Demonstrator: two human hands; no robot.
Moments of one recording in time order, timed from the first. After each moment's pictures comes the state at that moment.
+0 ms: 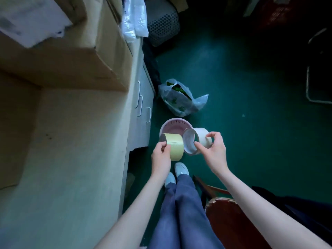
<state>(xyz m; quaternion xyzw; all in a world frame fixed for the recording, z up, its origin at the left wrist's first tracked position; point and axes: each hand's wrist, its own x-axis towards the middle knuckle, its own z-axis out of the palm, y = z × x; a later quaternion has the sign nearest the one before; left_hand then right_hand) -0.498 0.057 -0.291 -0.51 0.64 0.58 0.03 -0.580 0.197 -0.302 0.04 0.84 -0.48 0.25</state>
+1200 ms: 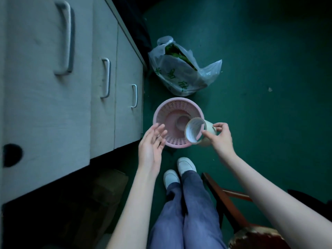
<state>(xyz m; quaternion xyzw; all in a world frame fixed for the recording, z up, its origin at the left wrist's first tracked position) -0.515 0.026 -0.512 -0.55 0.32 0.77 -0.05 -0.606 0.203 -0.576 0.19 0.80 -0.47 0.31</state>
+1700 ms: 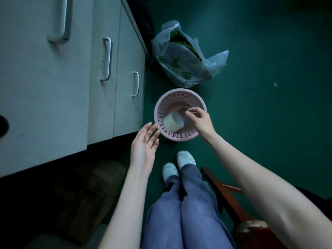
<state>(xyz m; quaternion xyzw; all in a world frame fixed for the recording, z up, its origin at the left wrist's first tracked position) -0.483 0.017 -0.518 -0.58 0.30 0.76 -0.05 -0.610 0.146 -0.614 0.09 0.75 -0.53 0.38</state>
